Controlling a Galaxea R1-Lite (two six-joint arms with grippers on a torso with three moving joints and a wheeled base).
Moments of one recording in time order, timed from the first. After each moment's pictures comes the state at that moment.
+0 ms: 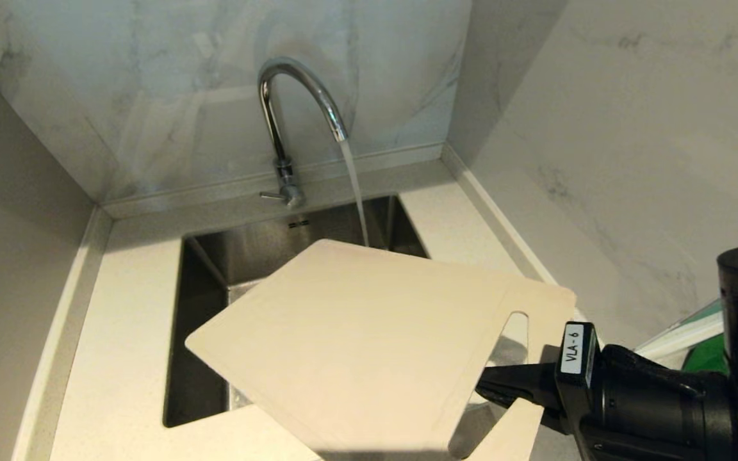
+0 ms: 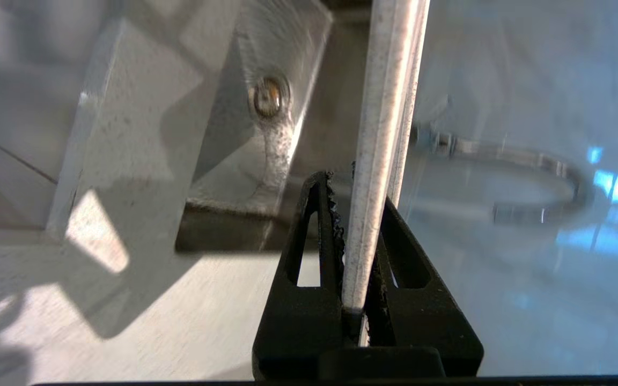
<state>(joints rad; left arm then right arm) 0.00 0.00 0.00 0.00 0.00 -0.01 0.55 1.21 -0.68 -0.09 0.35 -1.89</state>
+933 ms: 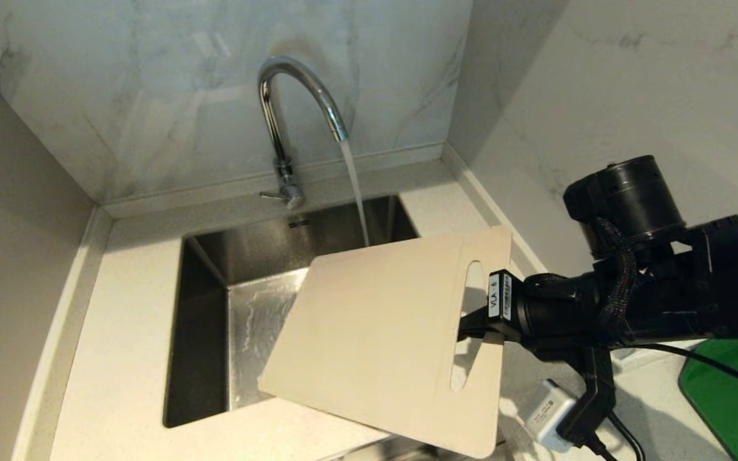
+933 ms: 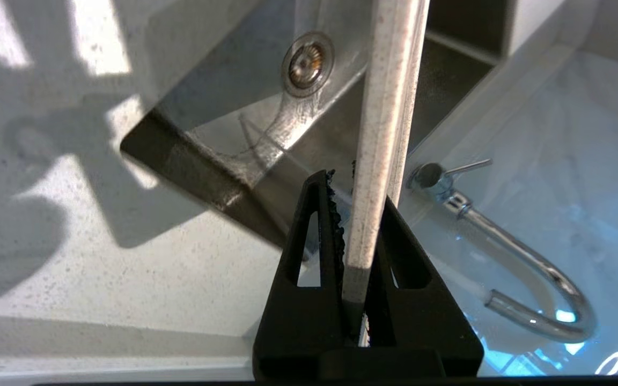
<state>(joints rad) 0.00 0.00 0.00 0.00 0.00 -0.01 0.41 1.54 -1.10 0.25 0.35 -2.47</state>
